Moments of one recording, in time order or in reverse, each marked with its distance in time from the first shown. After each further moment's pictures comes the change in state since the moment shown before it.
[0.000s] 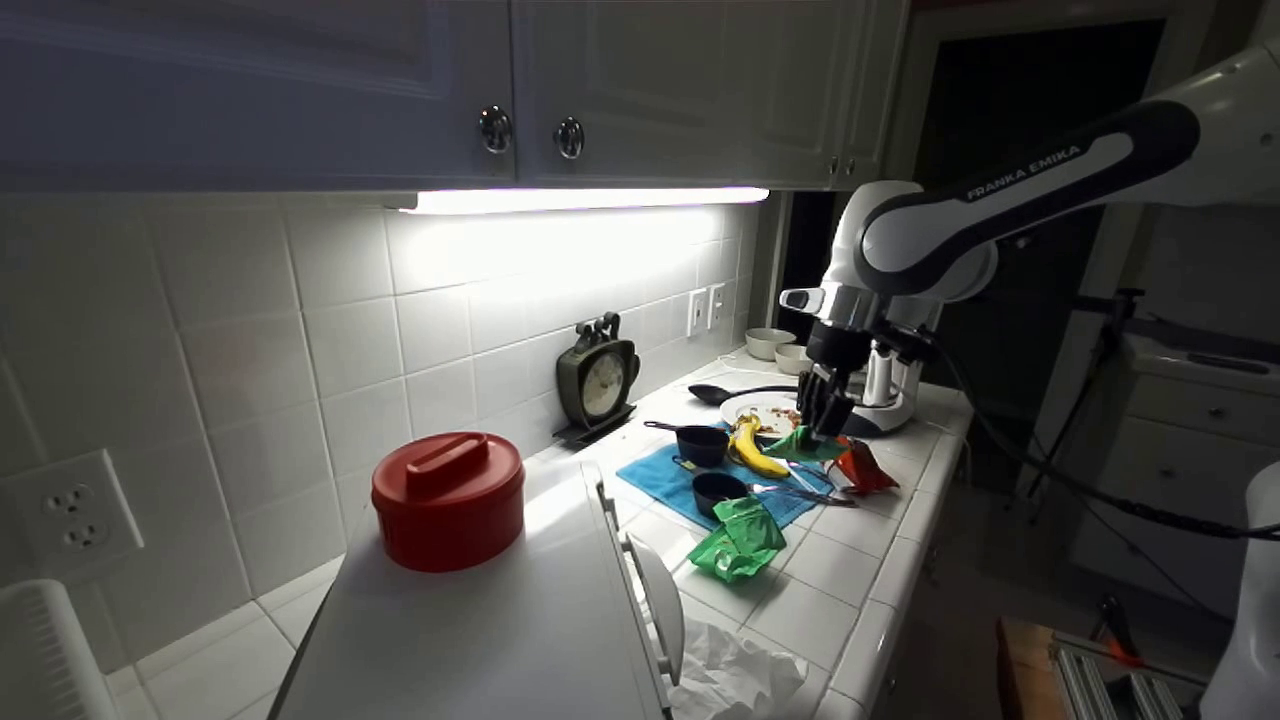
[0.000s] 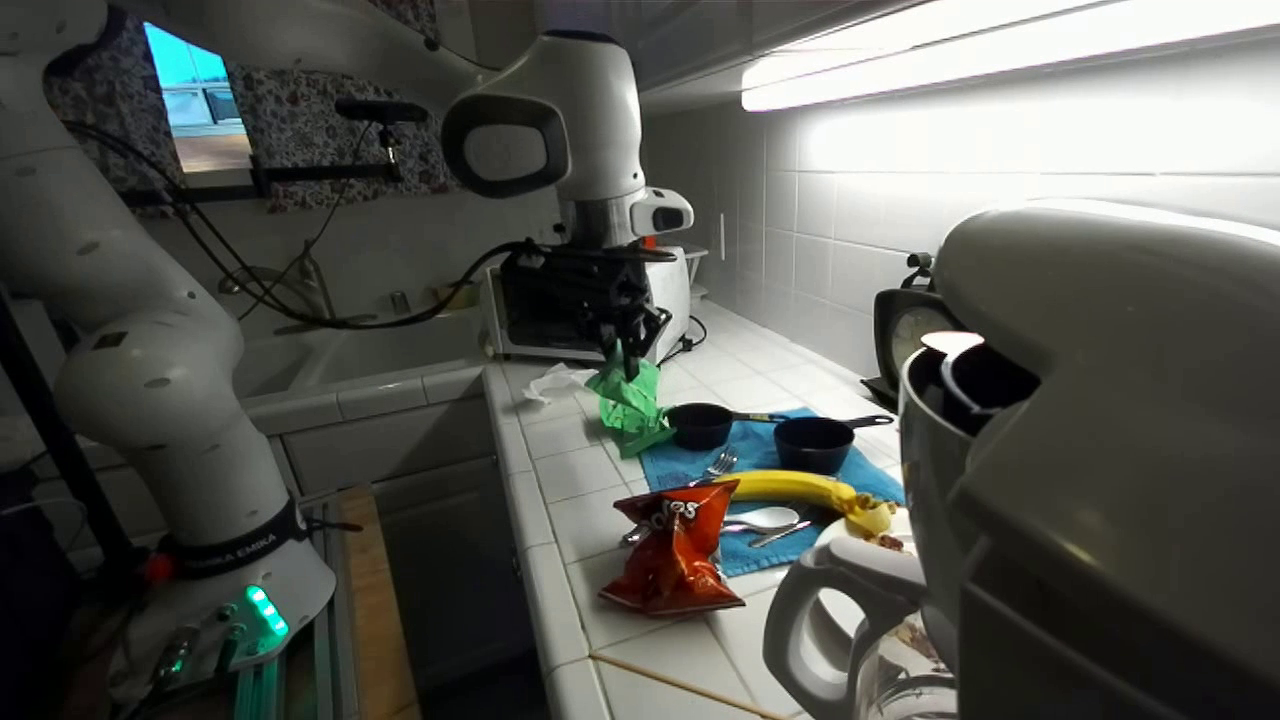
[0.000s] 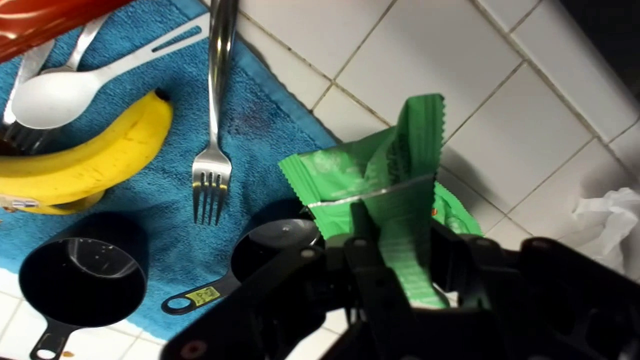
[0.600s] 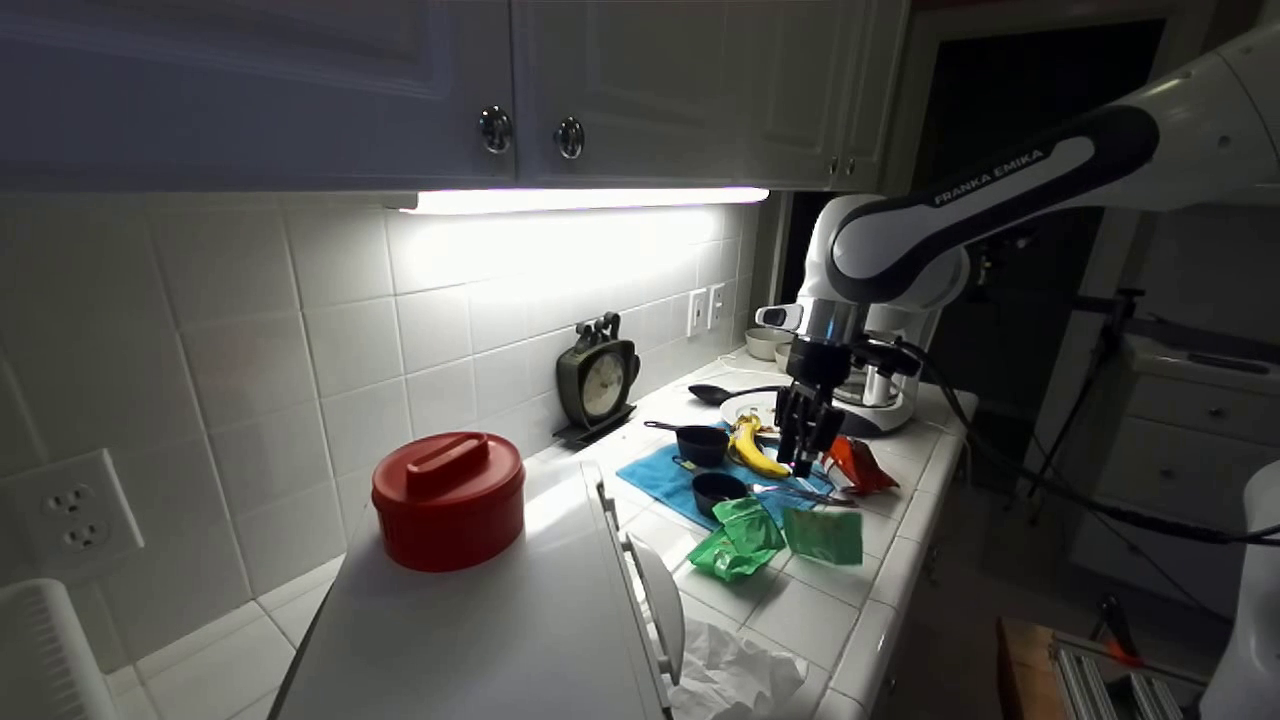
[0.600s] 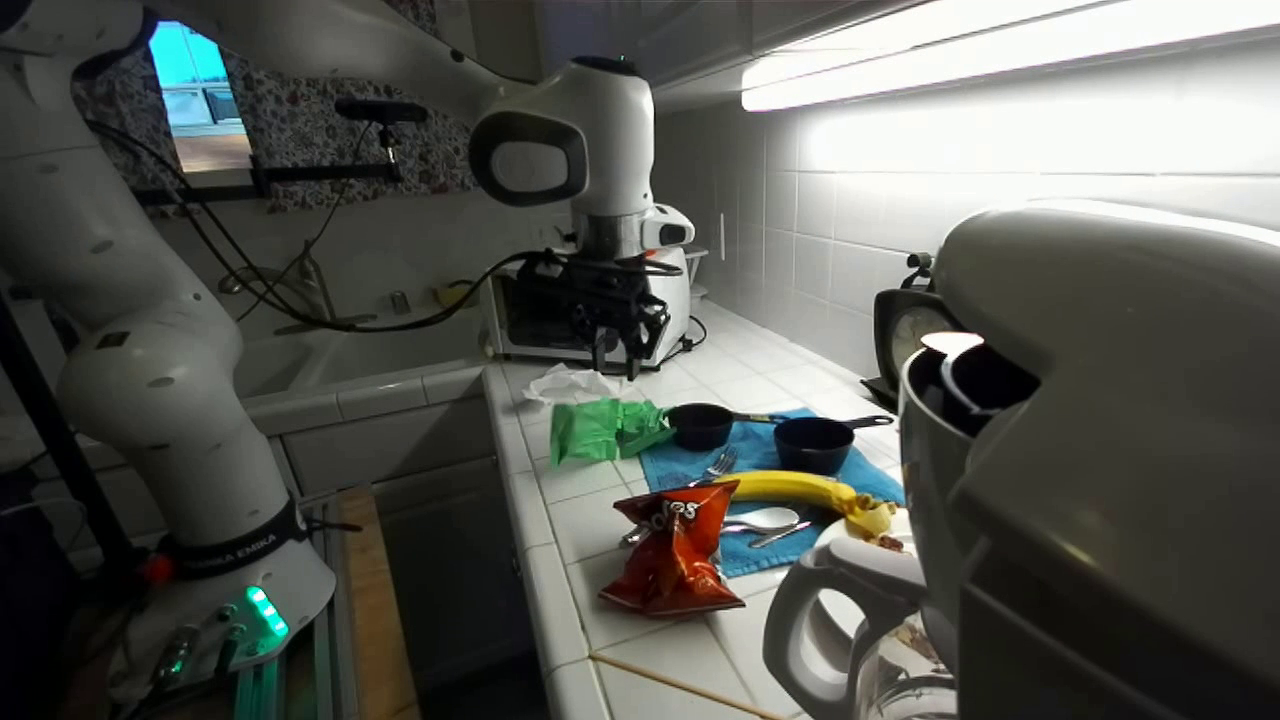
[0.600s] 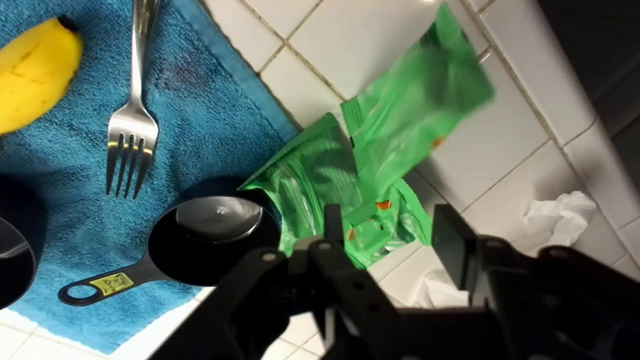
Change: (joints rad) arm 0.016 0.069 0.048 0.036 0.083 -0.052 -0.105
